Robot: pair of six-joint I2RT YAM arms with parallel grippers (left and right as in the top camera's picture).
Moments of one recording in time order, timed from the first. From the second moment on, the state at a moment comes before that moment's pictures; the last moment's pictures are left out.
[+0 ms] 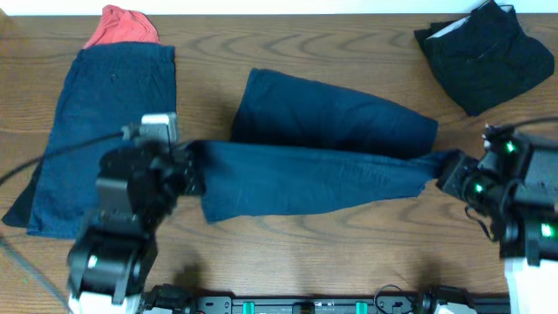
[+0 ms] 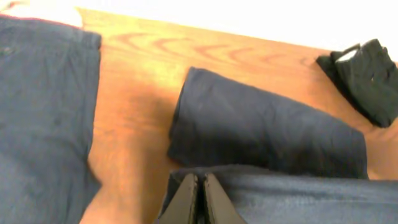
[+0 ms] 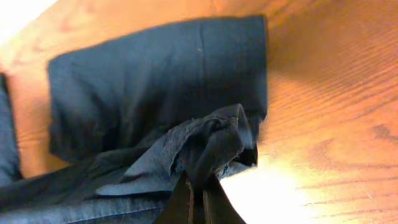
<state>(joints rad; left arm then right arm) -0.17 0.84 0.96 -0.68 0.10 -0.28 -0.14 0.97 1.03 -0.99 -0.20 0.40</state>
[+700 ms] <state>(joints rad) -0.17 1.55 0.96 0.15 0.03 -0.28 -0.15 1.53 1.03 -0.56 -0.05 0.38</state>
